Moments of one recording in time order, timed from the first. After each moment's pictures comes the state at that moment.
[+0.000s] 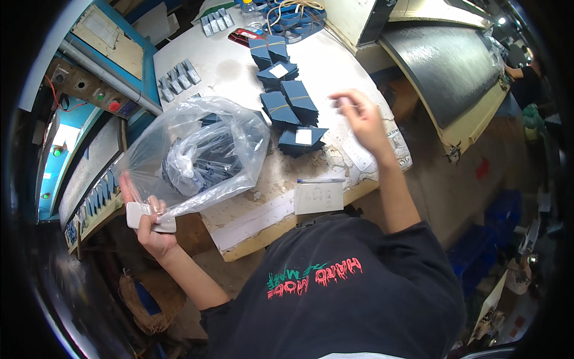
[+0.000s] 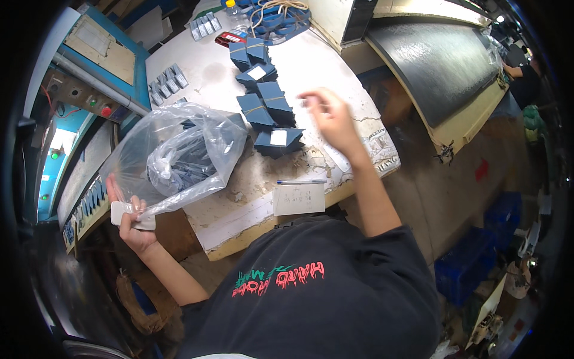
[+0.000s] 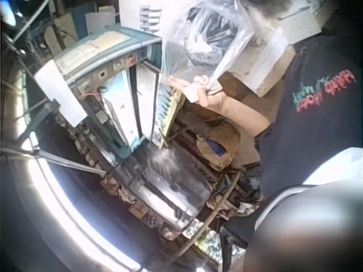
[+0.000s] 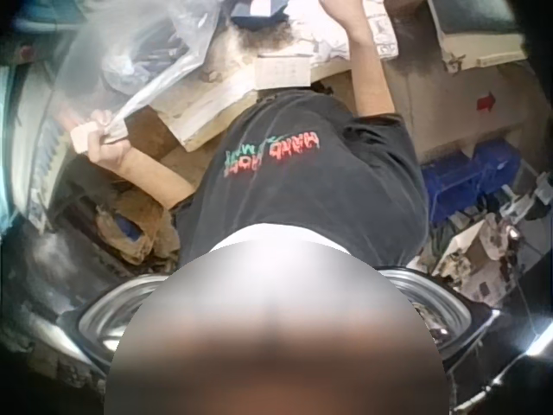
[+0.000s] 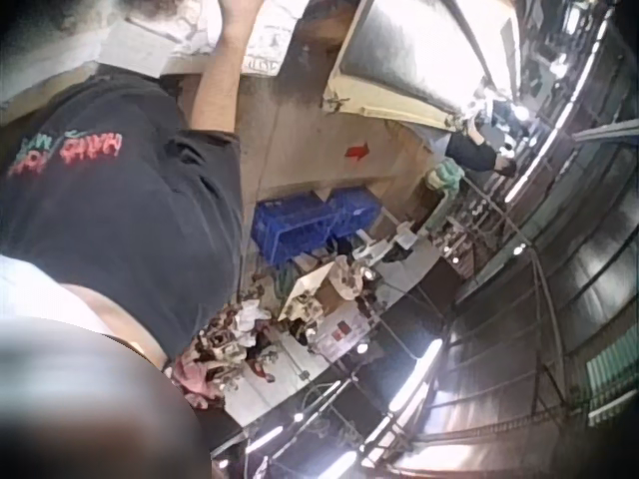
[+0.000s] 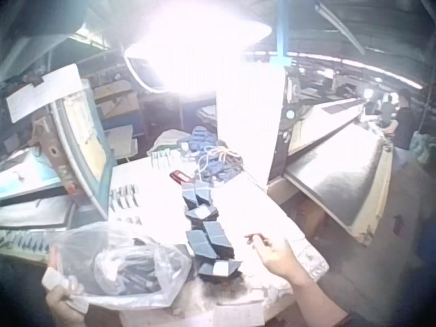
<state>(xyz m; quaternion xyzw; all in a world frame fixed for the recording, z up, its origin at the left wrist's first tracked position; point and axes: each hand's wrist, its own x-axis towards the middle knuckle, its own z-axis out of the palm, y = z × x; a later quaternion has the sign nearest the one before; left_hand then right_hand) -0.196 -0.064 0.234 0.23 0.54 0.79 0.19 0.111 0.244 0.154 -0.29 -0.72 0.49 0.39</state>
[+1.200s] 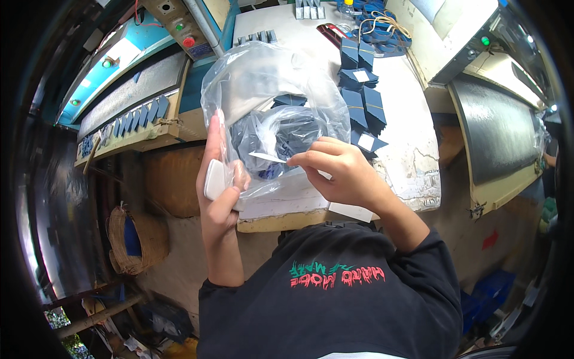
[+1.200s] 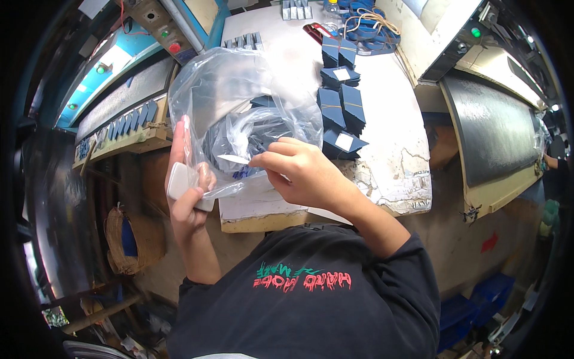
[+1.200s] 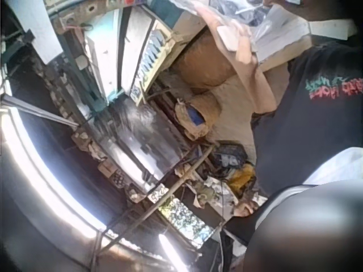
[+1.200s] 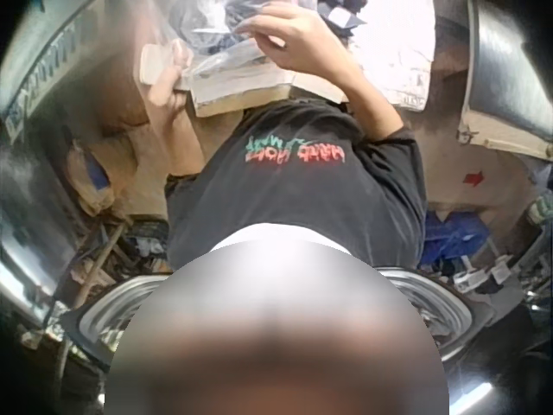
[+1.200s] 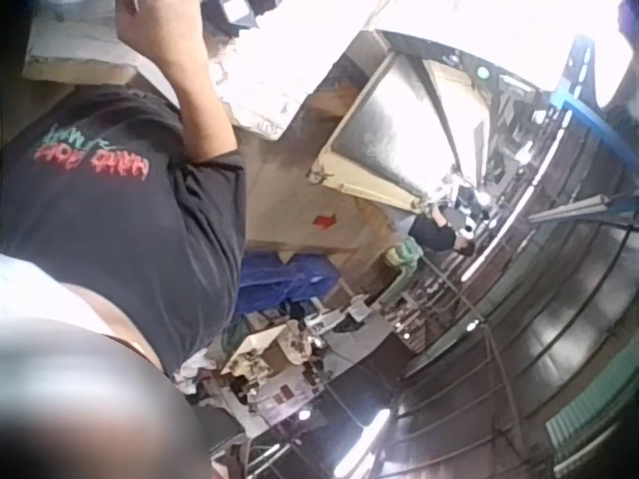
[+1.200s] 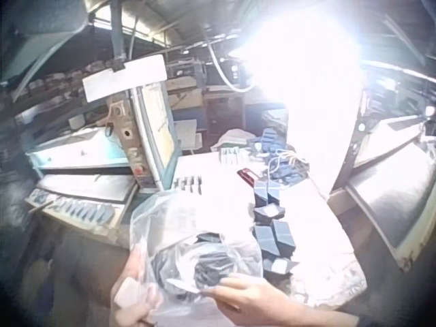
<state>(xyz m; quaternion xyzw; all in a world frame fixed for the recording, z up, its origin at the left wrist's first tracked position) -0.125 -0.079 0.262 0.30 0.55 0.74 0.23 0.006 0.117 0.235 0.07 -0.87 0.35 0.32</state>
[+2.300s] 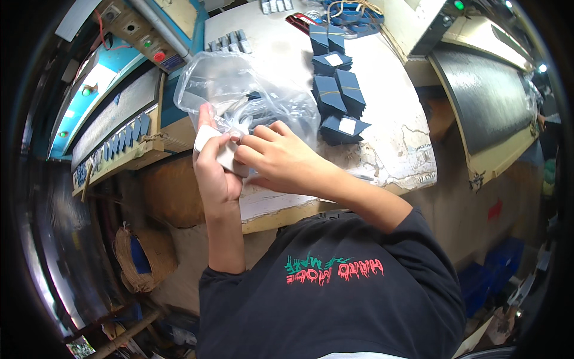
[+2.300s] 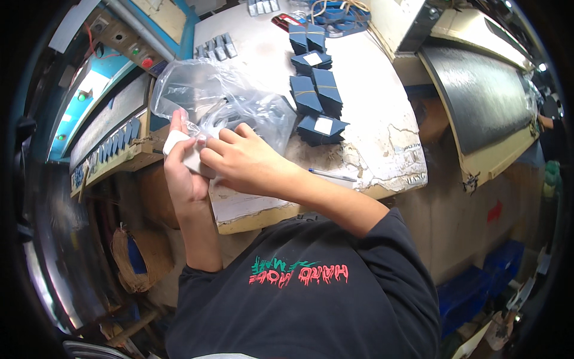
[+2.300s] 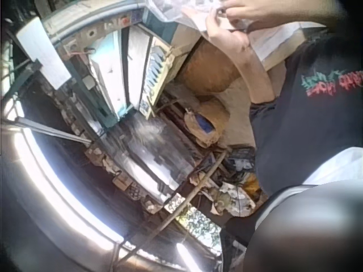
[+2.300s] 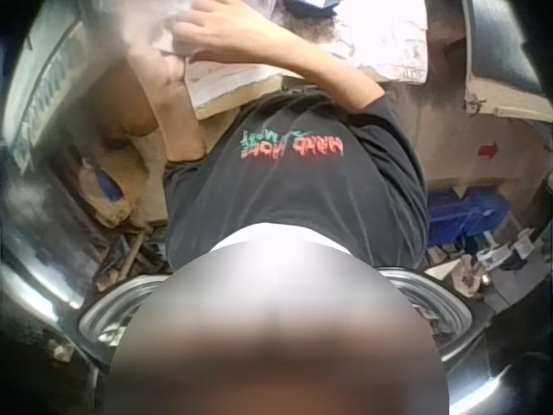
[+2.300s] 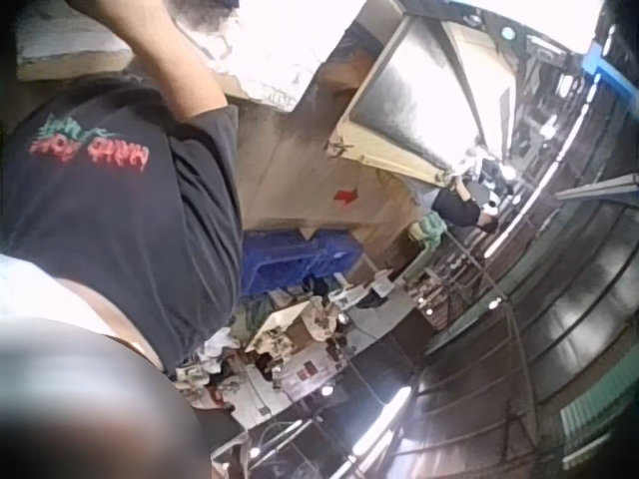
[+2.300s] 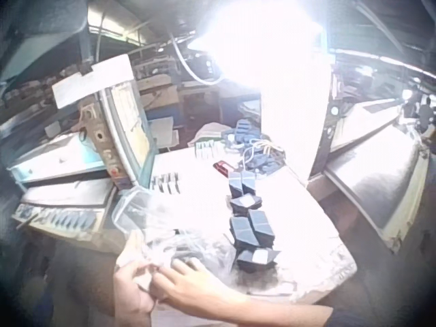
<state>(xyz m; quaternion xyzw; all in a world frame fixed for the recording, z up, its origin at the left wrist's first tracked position) -0.144 -0.022 0.230 0.17 0.47 0.82 0.29 -0.035 0.097 0.212 0.06 -0.93 0.20 0.29</state>
